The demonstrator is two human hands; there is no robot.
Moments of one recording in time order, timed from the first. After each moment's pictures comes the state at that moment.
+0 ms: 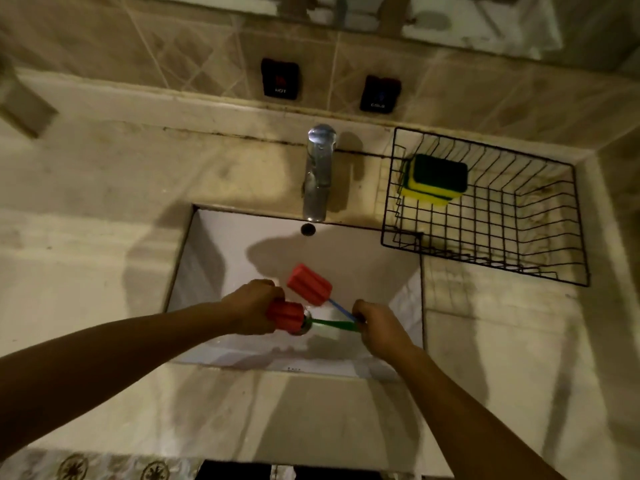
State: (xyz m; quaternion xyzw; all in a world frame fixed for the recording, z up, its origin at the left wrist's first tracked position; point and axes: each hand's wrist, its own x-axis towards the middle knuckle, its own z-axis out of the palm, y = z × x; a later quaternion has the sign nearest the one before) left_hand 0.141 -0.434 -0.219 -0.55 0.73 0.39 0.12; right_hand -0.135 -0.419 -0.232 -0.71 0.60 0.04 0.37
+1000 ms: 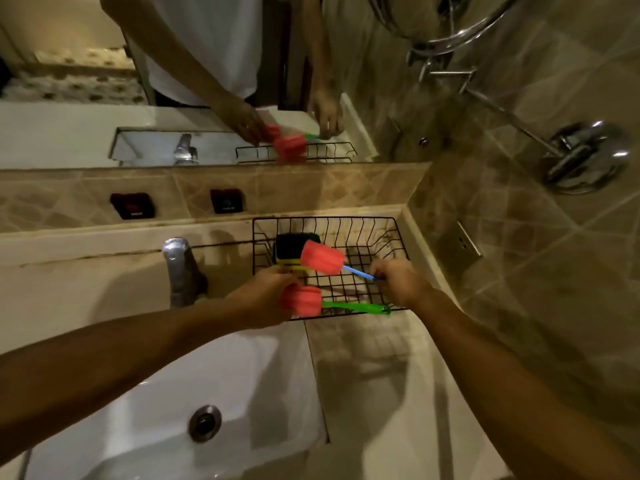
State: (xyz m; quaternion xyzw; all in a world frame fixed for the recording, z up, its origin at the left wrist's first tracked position) left_hand -0.062 -0.567 -0.093 -0.40 0.87 0.26 -0.10; right_hand -0.350 -0.544 -0.058 -0.67 0.72 -0.02 0.20
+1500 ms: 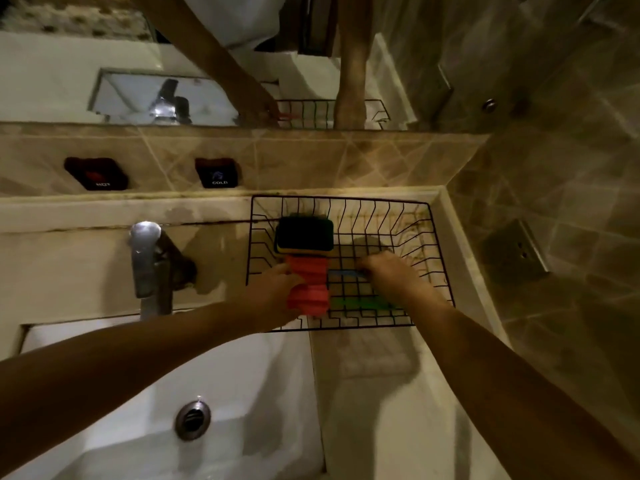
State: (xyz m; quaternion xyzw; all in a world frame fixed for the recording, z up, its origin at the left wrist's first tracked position) left_hand -0.086 -0.601 -0.149 -0.44 0.82 0.38 -0.02; right_hand -0.345 -0.621 -0.148 -0.76 0.62 0.13 0.19
